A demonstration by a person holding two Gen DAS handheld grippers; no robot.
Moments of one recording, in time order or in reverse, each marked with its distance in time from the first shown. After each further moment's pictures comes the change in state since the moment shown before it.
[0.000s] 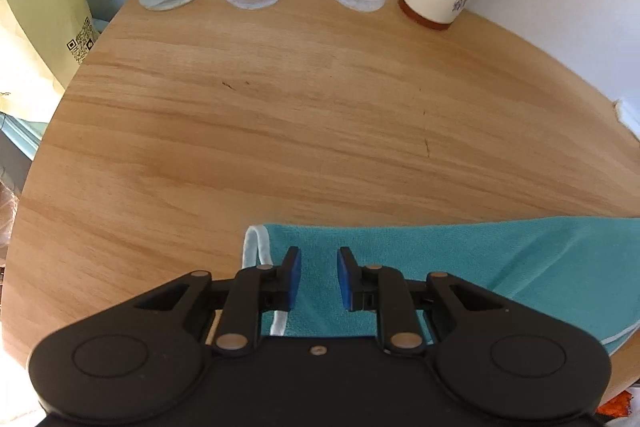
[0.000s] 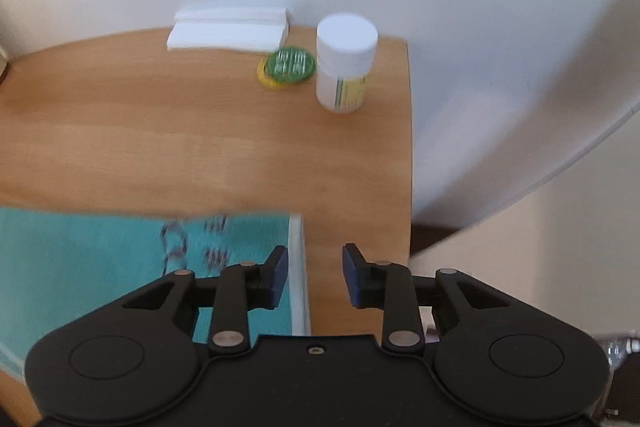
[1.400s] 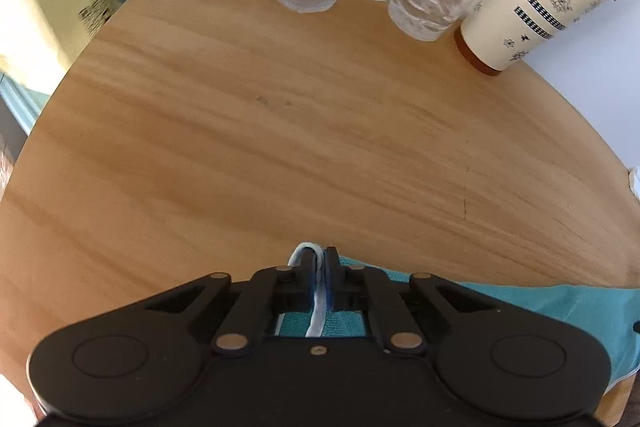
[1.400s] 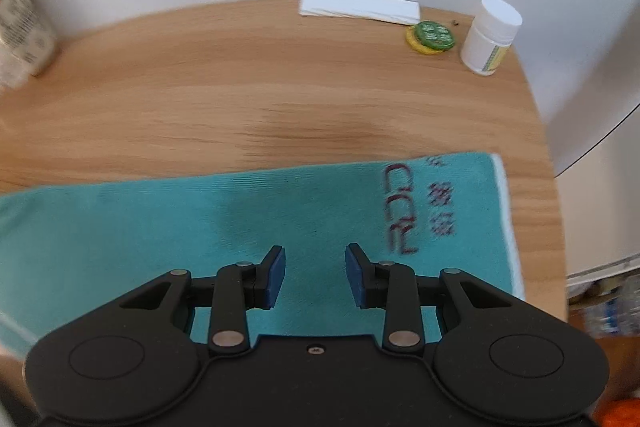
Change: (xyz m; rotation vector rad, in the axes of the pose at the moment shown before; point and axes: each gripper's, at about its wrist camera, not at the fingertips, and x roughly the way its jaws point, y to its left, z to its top) left arm 0.023 0.028 0.031 -0.151 0.014 -0.013; right arm 0.005 0.161 -0.044 0.041 -0.010 -0.008
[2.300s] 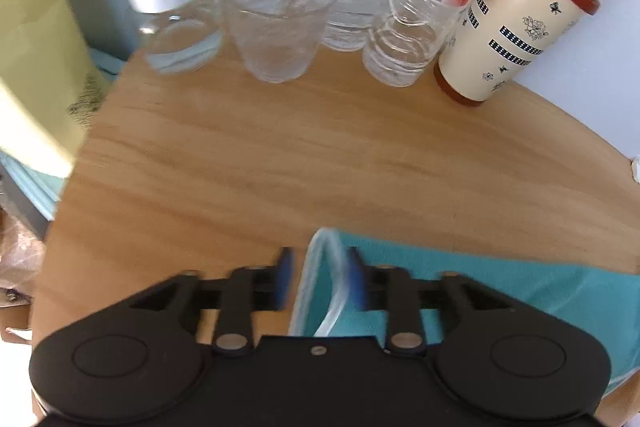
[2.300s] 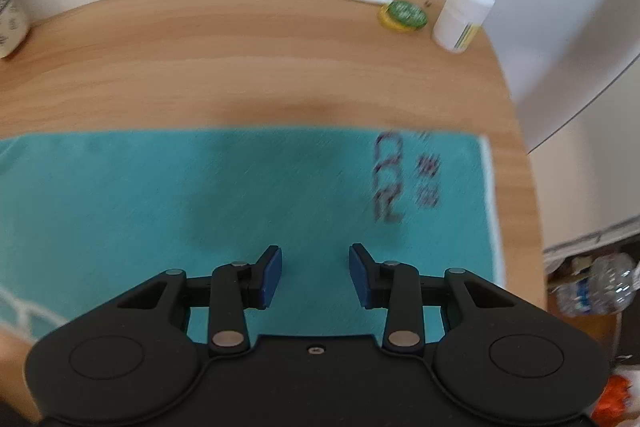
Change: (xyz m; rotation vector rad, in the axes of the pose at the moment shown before) left arm -0.022 -0.015 0.027 0.116 -0.046 0.053; right arm -0.045 0.020 -0.043 0.024 0.033 -0.027
